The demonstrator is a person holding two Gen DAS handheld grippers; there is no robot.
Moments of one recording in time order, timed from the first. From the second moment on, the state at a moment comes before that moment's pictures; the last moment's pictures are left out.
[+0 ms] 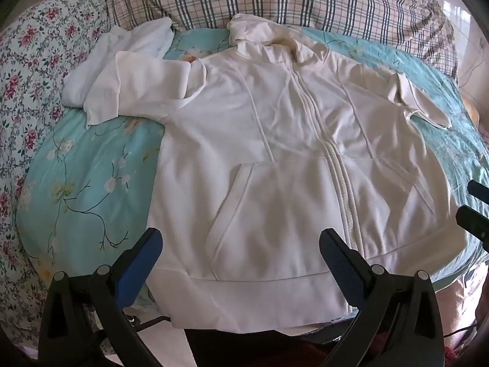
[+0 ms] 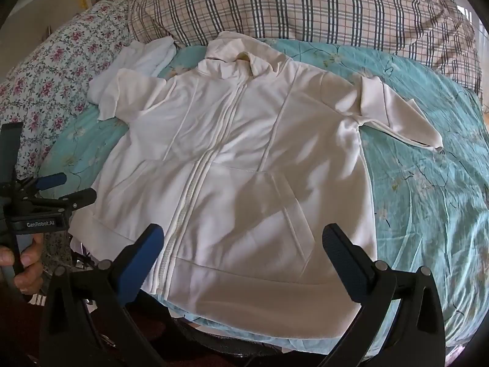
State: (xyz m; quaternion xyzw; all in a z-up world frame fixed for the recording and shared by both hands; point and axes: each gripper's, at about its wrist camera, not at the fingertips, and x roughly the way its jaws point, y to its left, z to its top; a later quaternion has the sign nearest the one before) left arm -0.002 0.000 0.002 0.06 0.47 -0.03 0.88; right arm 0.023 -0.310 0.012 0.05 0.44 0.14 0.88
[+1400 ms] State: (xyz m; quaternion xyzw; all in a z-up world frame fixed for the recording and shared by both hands) left arm 0.029 -0.005 0.000 0.07 0.43 -0.04 0.90; right arm 0.051 -0.330 0.007 0.06 0.44 0.12 0.89
